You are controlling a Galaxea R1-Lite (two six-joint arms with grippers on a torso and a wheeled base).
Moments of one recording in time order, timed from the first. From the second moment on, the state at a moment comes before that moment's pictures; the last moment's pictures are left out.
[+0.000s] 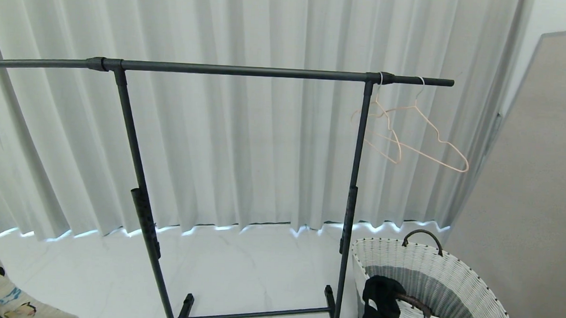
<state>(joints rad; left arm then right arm) -0.34 0.95 -1.01 0.64 0.61 0.07 0.11 0.94 -0.97 0.44 -0.25 -0.28</state>
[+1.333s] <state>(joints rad) -0.33 0.96 -1.00 0.64 0.61 0.12 0.11 1.02 -0.95 0.27 -0.16 -0.33</state>
